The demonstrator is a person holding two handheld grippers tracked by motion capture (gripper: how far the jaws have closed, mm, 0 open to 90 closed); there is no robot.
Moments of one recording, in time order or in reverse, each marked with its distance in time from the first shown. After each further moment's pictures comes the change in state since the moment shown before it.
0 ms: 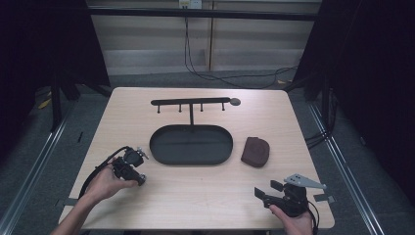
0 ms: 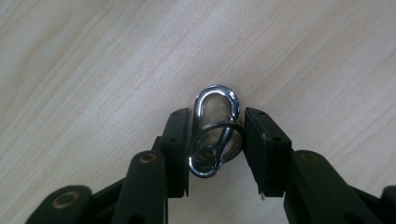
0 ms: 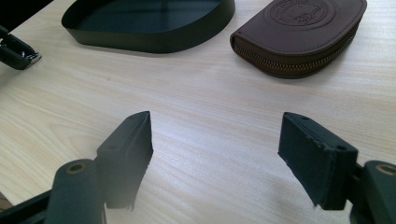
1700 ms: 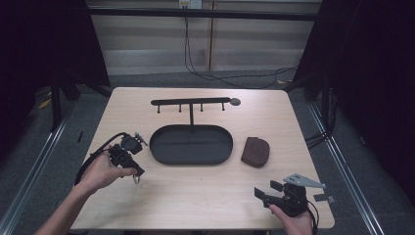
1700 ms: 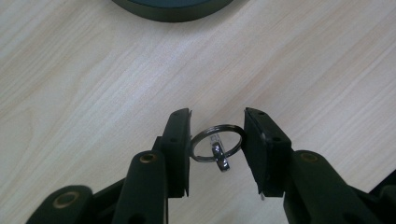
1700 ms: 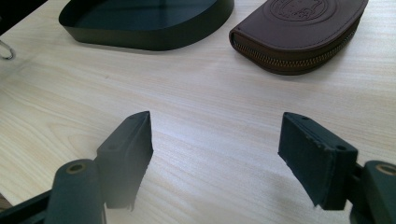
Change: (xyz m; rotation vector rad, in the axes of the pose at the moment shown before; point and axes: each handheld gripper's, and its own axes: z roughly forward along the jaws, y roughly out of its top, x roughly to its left) left arm -0.002 0.022 -0.055 -0.005 -0.018 -0.051; right arm -0.001 0.000 0.001 0.011 0.000 0.008
